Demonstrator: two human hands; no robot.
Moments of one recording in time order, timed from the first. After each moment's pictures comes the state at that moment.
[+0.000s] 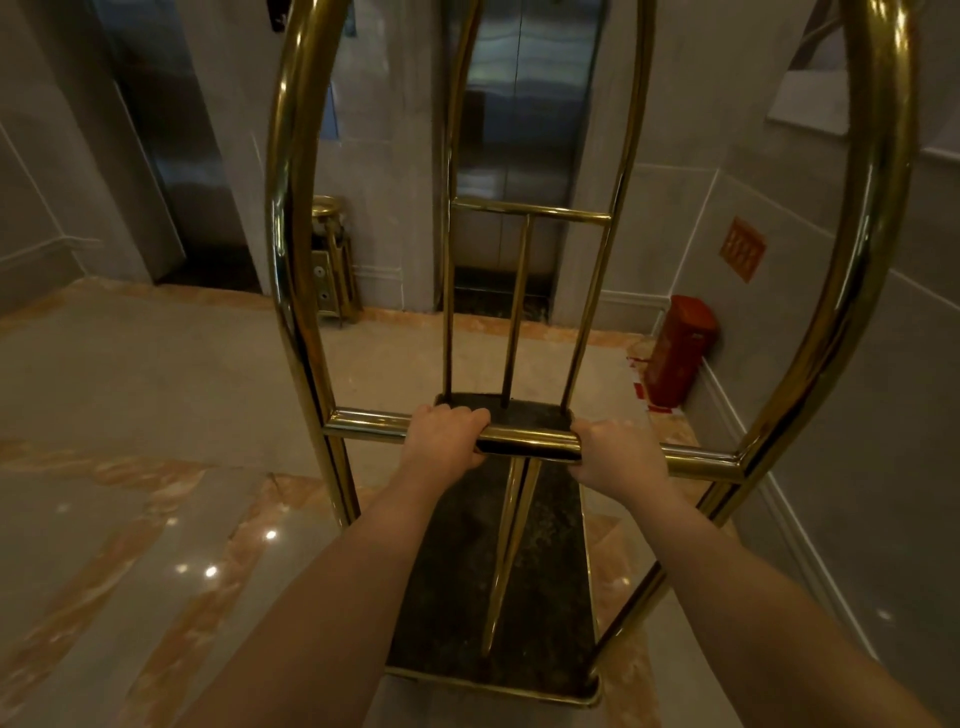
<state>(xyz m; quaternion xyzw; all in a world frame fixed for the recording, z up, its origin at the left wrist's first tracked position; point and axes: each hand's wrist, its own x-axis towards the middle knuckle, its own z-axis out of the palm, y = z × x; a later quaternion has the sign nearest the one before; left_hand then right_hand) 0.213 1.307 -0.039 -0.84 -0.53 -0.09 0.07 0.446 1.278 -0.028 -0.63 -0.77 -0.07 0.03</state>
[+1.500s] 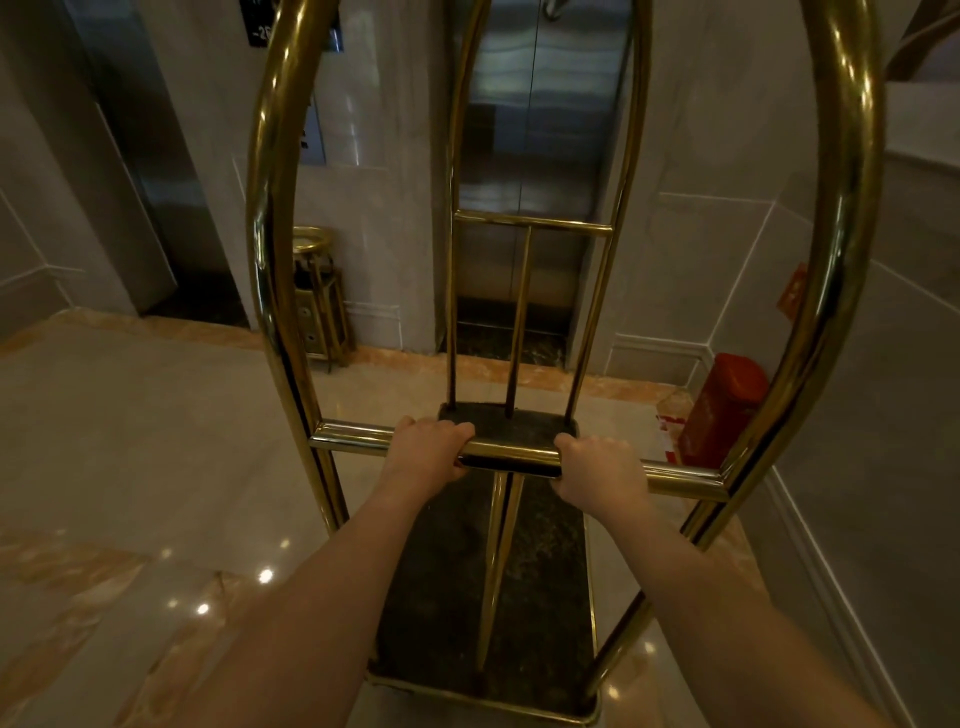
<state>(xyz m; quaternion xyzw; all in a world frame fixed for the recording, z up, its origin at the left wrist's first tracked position) 0.278 1.713 -0.038 -0.82 -0.56 -0.06 0.08 0.518 1.698 -0.048 -0.61 -0.78 -0.11 0.04</state>
